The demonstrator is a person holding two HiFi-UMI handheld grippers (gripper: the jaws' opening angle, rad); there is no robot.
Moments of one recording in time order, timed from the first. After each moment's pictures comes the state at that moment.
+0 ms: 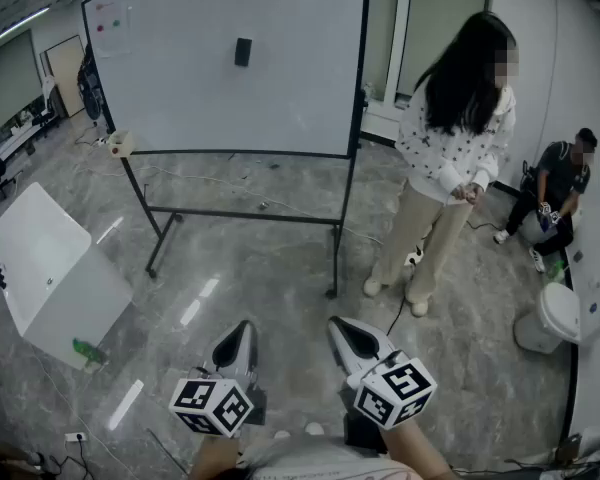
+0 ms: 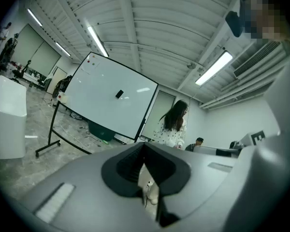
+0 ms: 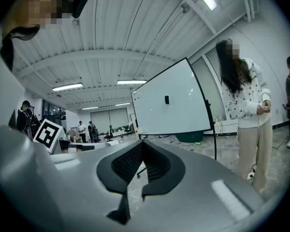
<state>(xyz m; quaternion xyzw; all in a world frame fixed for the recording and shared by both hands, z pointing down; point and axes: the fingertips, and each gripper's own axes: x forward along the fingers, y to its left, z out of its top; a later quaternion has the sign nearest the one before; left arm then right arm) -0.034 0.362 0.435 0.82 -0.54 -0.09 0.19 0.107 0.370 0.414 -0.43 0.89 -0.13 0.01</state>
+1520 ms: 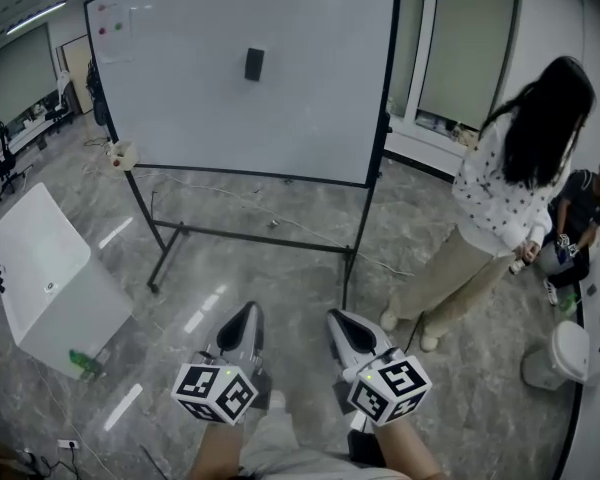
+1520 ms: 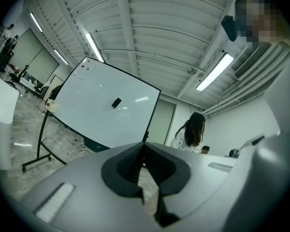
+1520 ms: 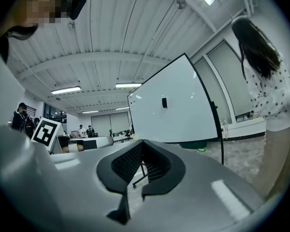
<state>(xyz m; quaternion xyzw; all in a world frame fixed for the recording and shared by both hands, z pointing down) -0.024 0.213 0.398 0.82 -0.54 -0.14 0.13 0.103 0.222 0.402 -0.42 0.90 -0.12 0.04</state>
